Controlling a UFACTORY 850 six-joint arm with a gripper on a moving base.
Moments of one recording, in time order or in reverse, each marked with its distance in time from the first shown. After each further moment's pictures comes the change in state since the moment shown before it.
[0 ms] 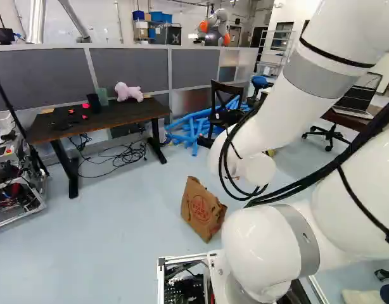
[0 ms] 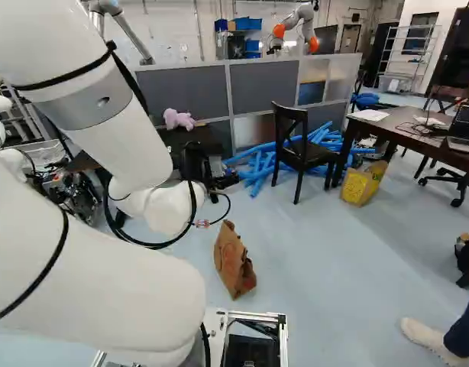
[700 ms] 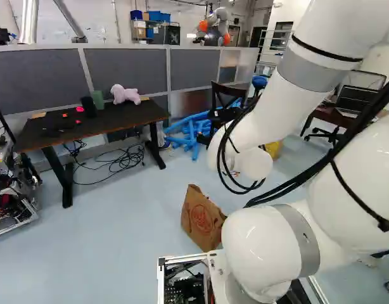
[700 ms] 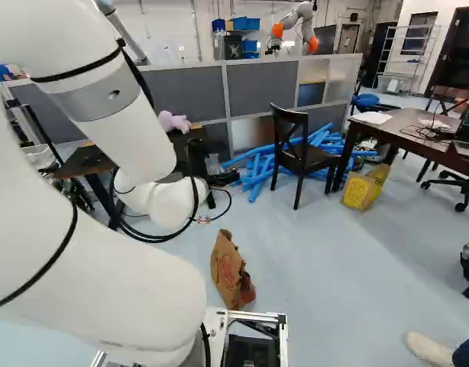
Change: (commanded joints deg) arm 0.0 -3.9 -3.3 0.0 0.0 0.0
